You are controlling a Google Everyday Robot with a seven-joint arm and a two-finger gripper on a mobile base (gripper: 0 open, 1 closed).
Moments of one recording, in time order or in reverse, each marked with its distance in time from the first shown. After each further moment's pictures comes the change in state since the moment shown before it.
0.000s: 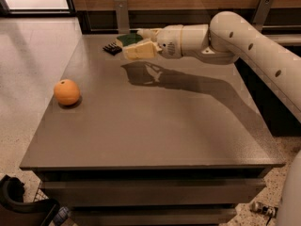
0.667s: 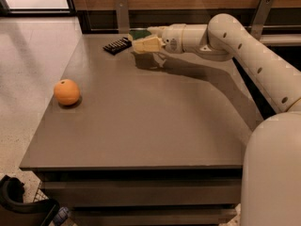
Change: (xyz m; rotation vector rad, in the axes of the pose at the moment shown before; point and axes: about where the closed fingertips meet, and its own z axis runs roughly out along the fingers) arm 0.022 -0.089 0.008 0.115 -0.009 0.031
